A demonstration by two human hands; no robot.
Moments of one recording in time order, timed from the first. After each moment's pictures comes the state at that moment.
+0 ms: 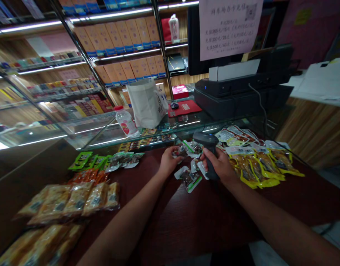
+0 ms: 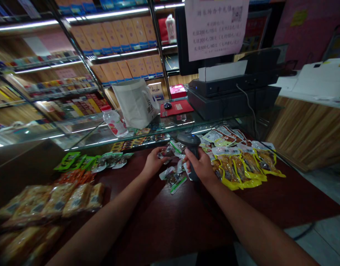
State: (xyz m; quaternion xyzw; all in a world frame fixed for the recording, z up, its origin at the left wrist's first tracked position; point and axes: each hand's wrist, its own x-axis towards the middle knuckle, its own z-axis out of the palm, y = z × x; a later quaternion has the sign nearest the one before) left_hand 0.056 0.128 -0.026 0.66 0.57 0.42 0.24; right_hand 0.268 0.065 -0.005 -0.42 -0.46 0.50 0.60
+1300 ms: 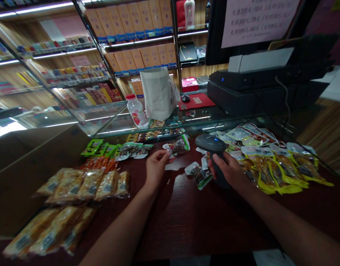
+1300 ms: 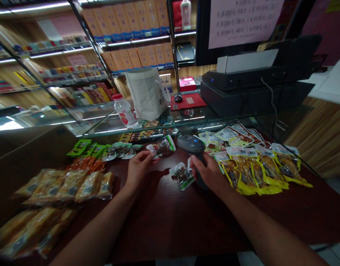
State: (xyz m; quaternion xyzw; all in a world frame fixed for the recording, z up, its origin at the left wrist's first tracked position) left_hand 0.010 0.066 -0.009 0.41 0.53 0.62 0.41; right_hand 0.263 0.047 -0.011 -0.41 -0.57 0.52 0.49
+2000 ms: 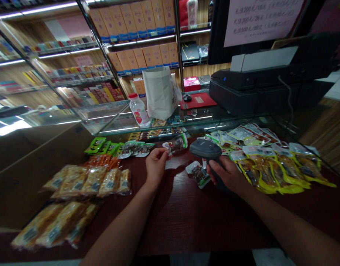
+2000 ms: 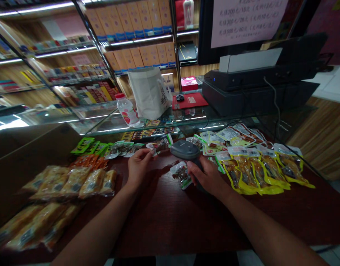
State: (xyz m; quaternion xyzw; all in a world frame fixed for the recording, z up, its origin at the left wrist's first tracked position) left_hand 0.005 0.065 -0.009 0.48 0.57 0.61 0.27; right_hand 0.264 0.035 -0.006 -0.40 -0.66 0.47 0.43
